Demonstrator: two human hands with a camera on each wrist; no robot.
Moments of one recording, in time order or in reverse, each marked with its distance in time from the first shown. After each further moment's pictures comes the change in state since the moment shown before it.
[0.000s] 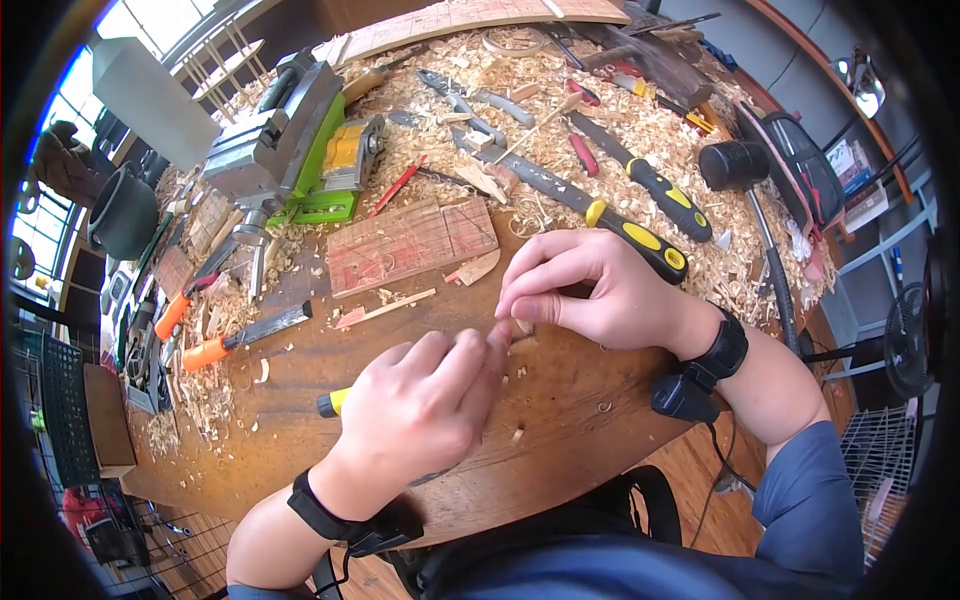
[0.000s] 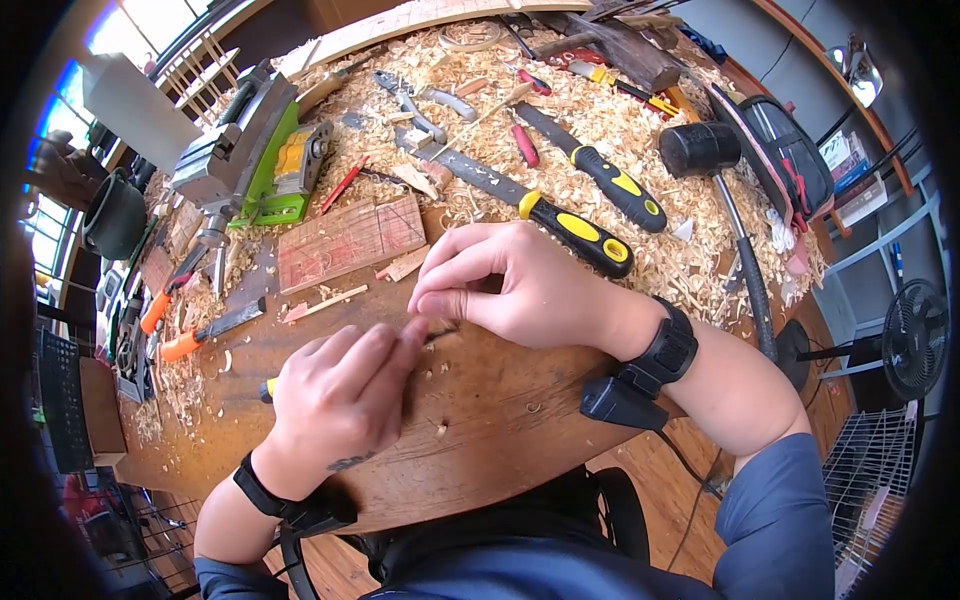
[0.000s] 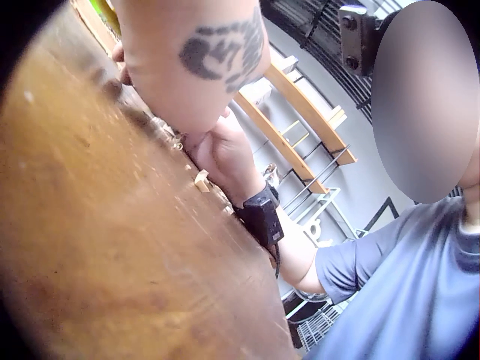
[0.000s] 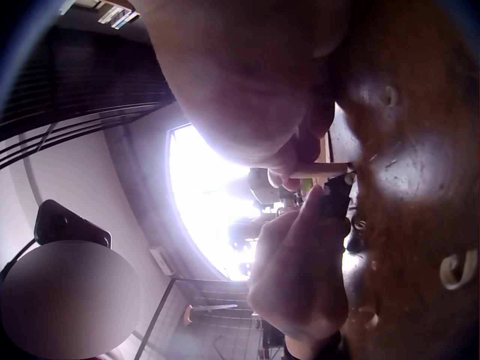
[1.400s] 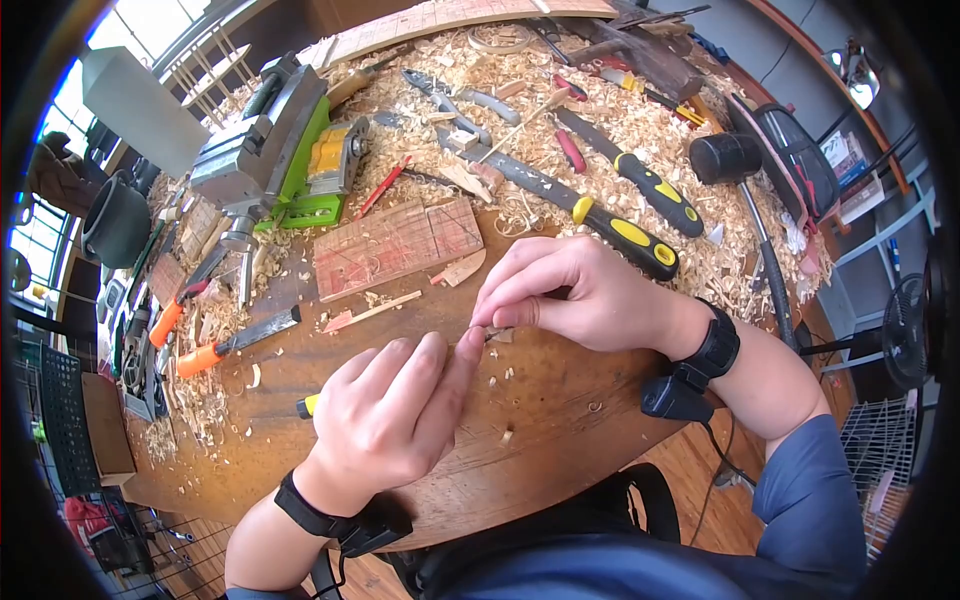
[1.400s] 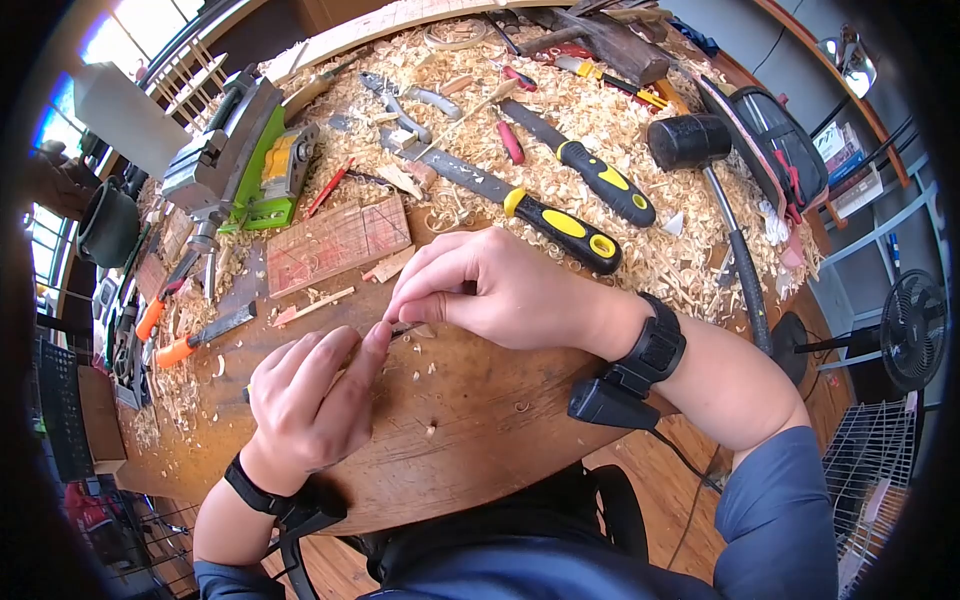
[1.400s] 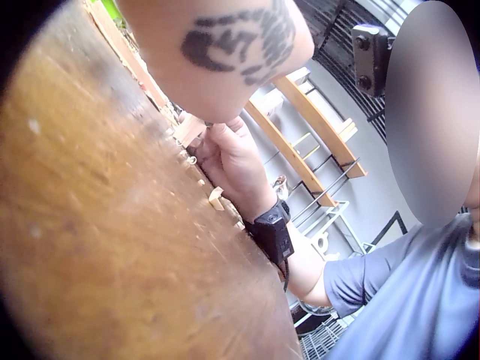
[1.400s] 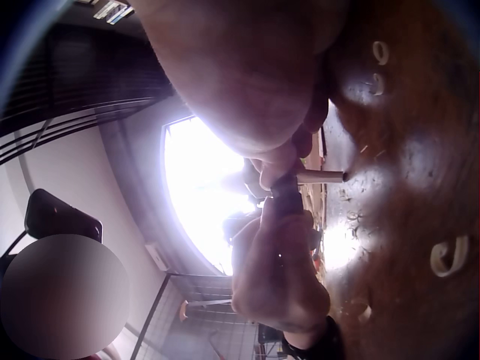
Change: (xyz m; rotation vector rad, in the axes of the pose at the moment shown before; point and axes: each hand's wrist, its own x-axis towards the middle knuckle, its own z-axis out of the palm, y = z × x) left_hand -0.003 -0.009 -0.003 -0.028 0.196 0.048; right_hand 0.002 0.003 0.004 -0.027 -0.019 -0.038
